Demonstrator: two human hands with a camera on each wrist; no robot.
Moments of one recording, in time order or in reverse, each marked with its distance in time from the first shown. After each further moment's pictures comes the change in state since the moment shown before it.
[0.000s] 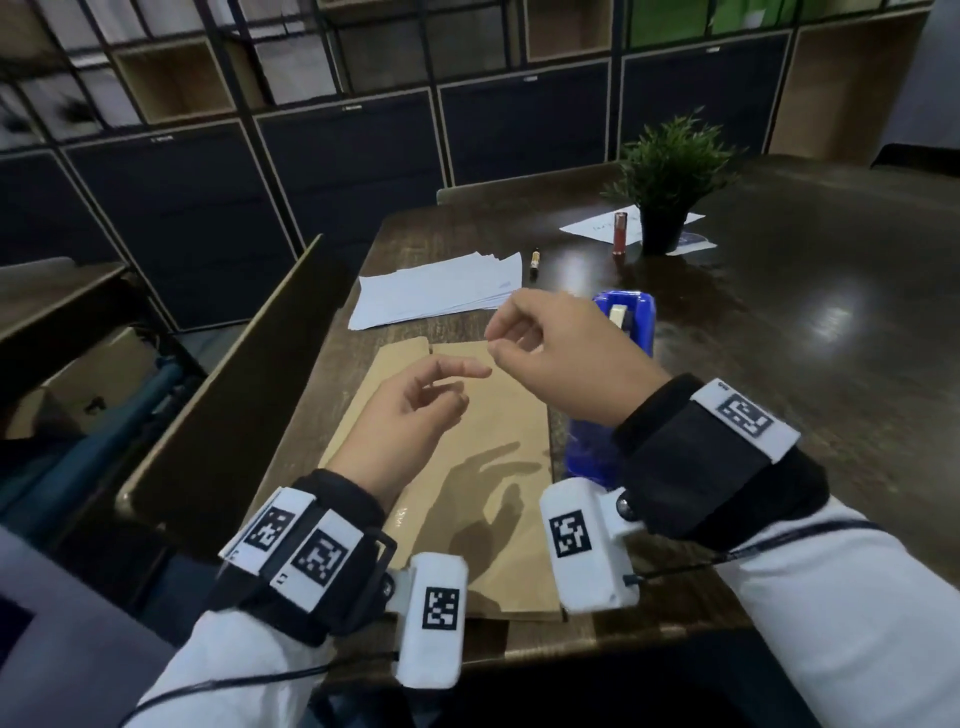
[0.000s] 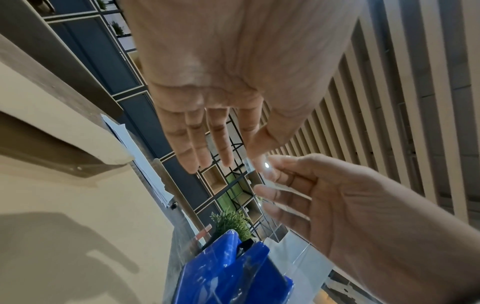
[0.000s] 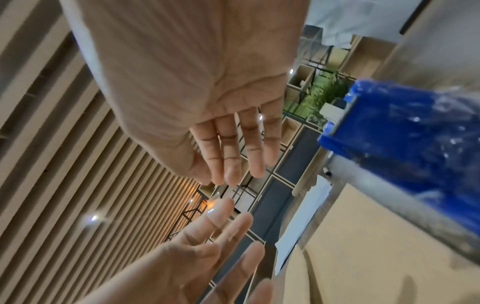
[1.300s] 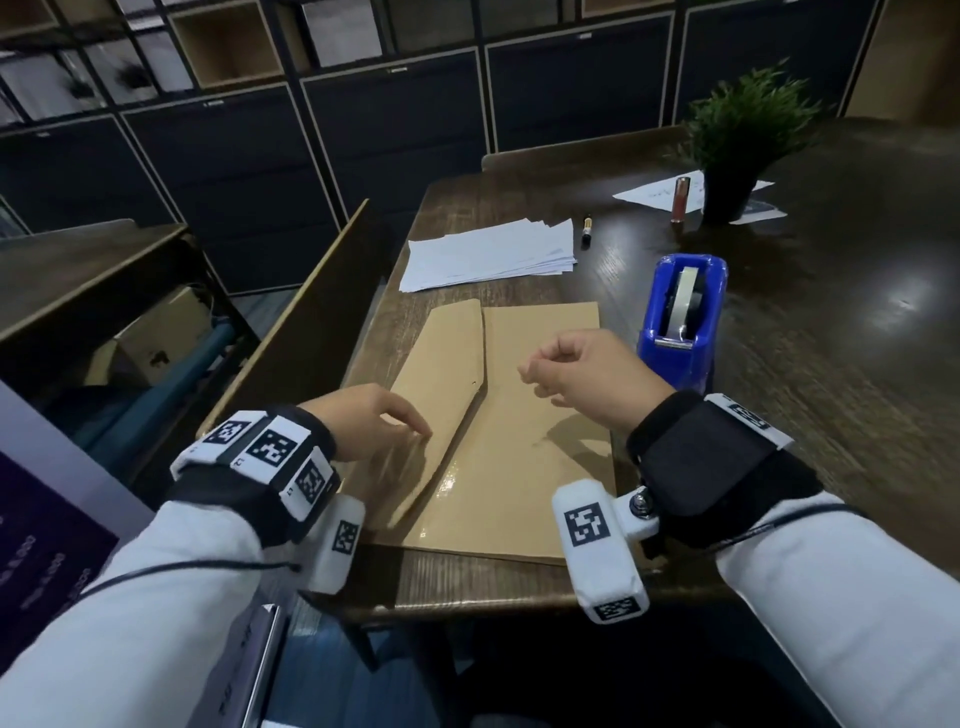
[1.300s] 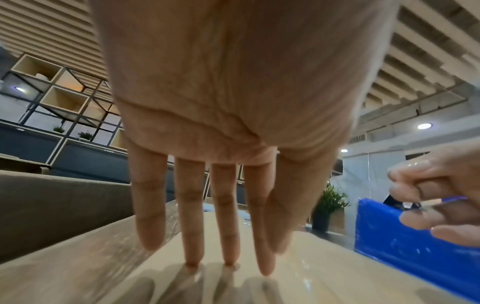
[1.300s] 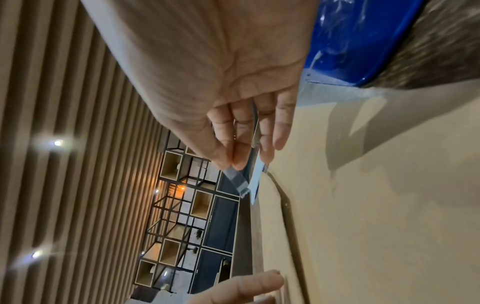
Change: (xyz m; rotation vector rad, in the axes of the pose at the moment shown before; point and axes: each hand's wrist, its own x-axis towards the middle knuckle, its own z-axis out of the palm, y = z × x) left_hand -0.002 -0.046 -0.098 0.869 -0.377 -0.366; right_hand -0.013 0.004 0.059 0.418 -0.138 0.368
